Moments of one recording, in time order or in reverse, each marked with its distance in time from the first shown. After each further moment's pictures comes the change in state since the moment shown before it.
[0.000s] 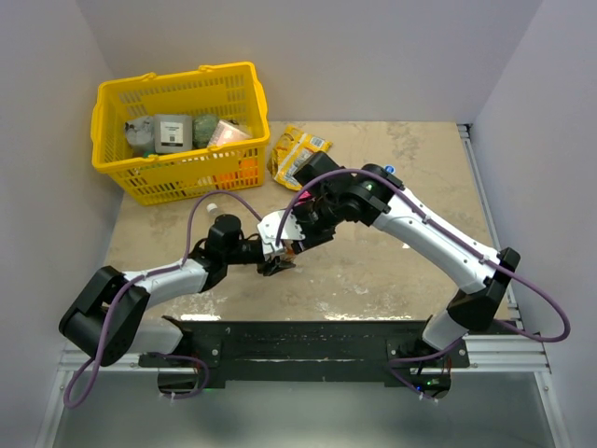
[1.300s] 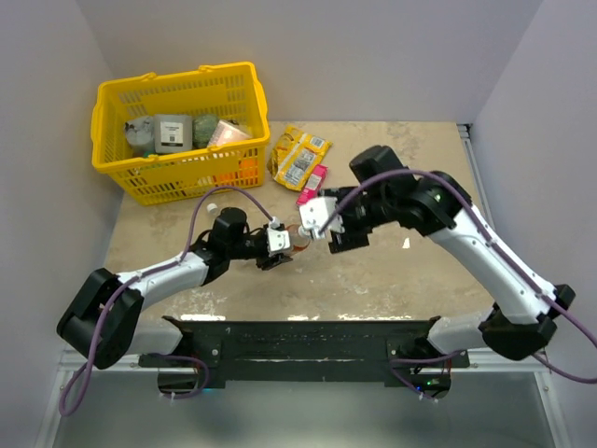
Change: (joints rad) left arm -0.017 -0.020 0.084 -0.200 -0.160 0.117; right arm -0.150 -0.201 -0.060 -0.002 -0.027 0.125
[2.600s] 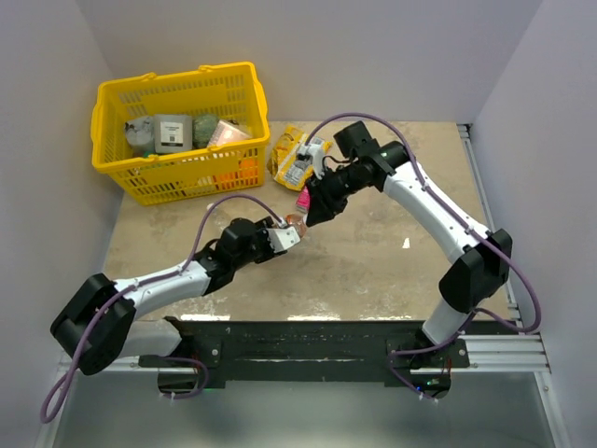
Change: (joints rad) left arm -0.124 -0.050 -0.007 -0.044 -0.601 0.022; right arm -0.196 0.282 -0.051 0.196 -0.328 0.655
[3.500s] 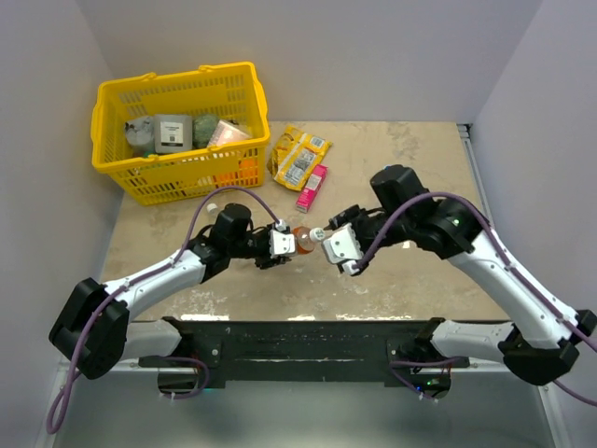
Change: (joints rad) left arm 0.080 -0.014 0.118 -0.226 0.573 0.109; right arm 0.182 -0.526 -0.238 -0.066 0.076 -0.920
